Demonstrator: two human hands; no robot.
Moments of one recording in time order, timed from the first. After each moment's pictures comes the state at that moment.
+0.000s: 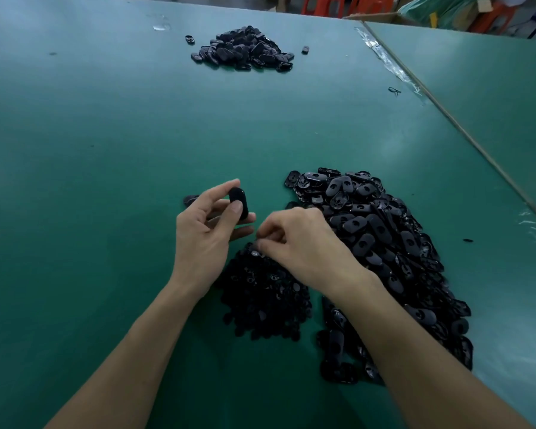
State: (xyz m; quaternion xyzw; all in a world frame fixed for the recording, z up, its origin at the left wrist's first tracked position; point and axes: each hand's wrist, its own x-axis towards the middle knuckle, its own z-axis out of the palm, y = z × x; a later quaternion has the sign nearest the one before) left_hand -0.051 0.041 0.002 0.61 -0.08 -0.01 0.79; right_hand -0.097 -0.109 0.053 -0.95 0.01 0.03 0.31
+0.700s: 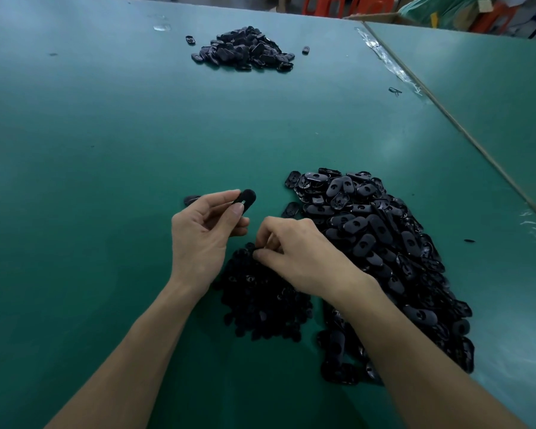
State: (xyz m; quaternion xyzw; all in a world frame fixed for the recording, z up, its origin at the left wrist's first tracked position) left_hand -0.048 0.043 -0.001 0.63 -0.07 0.01 0.77; right_hand -0.099 -0.106 0.048 -0.95 -0.02 0.10 0.31
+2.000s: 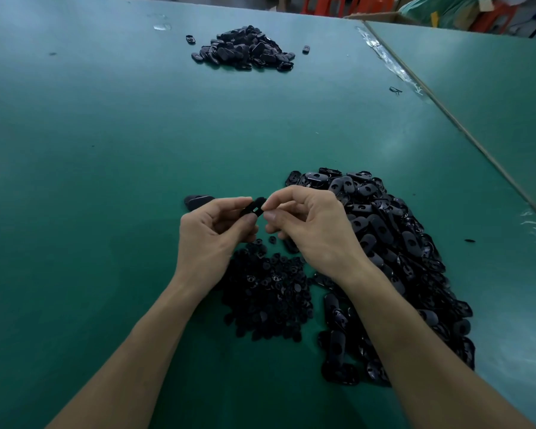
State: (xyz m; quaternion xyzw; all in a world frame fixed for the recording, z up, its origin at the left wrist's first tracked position) left_hand -0.053 0.044 0.004 0.65 -0.10 -0.04 0.75; right_hand -0.095 -0.113 0.062 -0.84 0.04 -0.05 0.54
